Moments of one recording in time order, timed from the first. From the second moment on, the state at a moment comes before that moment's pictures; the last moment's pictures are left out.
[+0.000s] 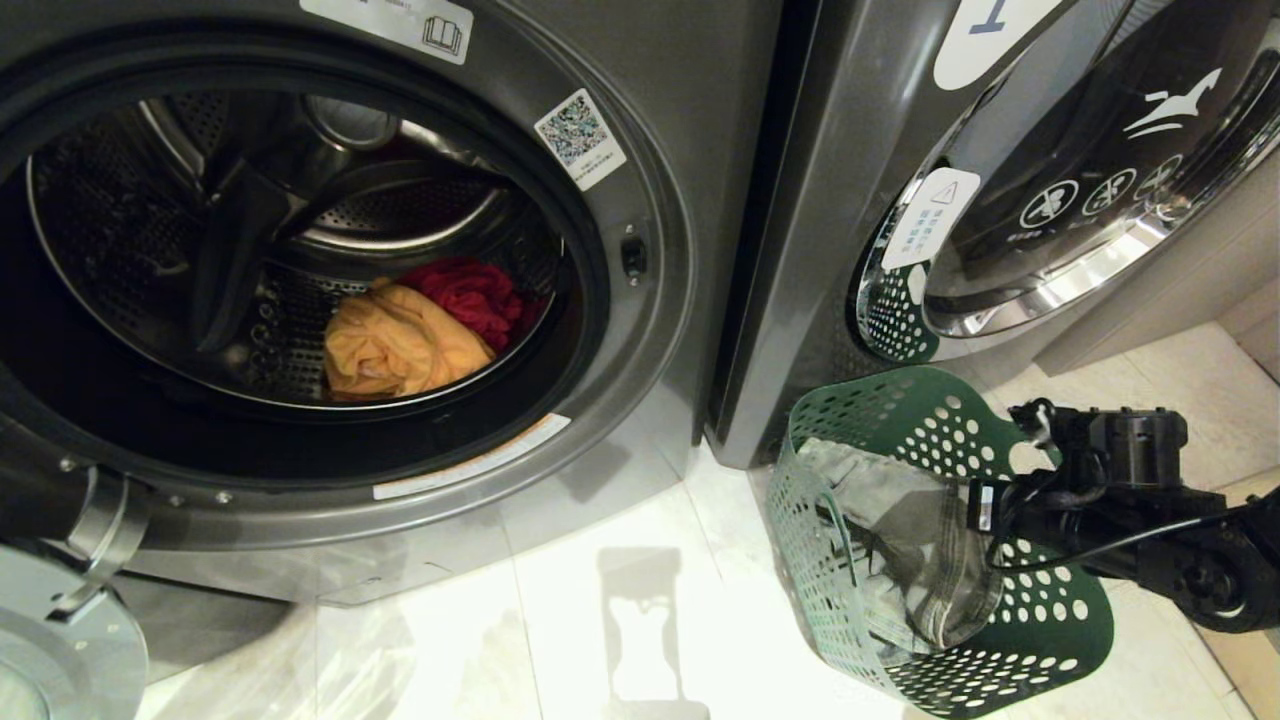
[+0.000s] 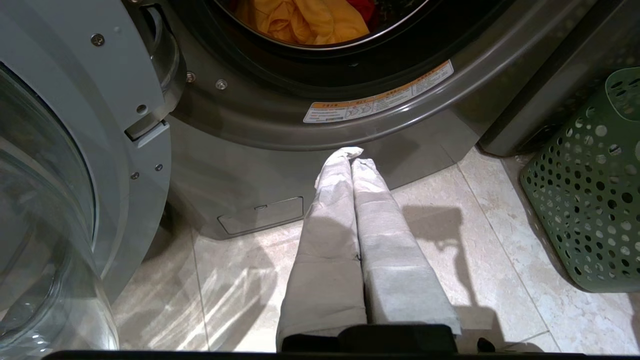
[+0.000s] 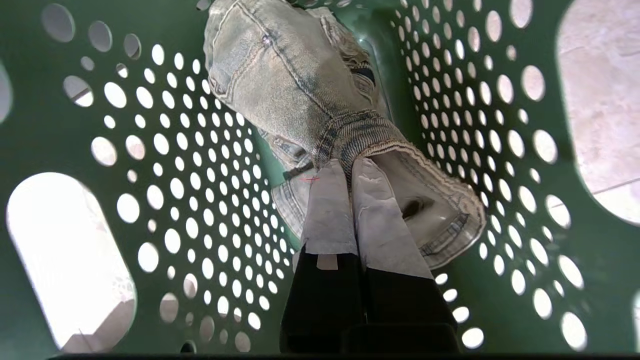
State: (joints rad) left arm 0.01 0.00 0.00 -0.11 0.01 -0.03; right arm 0.00 1.92 -0.62 -0.81 0.03 0.12
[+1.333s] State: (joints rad) left arm 0.01 0.00 0.00 -0.11 0.01 -0.03; right arm -0.02 2.42 -0.99 -0.90 0.01 0.11
